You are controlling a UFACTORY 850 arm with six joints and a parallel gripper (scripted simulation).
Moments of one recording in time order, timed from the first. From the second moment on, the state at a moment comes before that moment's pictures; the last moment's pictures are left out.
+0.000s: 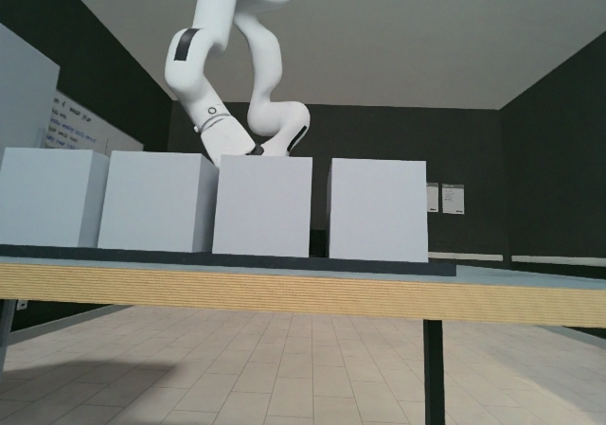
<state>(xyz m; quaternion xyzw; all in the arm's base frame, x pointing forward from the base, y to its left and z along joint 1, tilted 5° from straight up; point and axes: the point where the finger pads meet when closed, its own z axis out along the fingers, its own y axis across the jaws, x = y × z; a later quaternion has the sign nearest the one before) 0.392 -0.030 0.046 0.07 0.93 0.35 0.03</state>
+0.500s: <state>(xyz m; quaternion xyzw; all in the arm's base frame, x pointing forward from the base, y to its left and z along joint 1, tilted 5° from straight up) 0.392 -0.032 0.044 0.07 0.93 0.36 0.03</state>
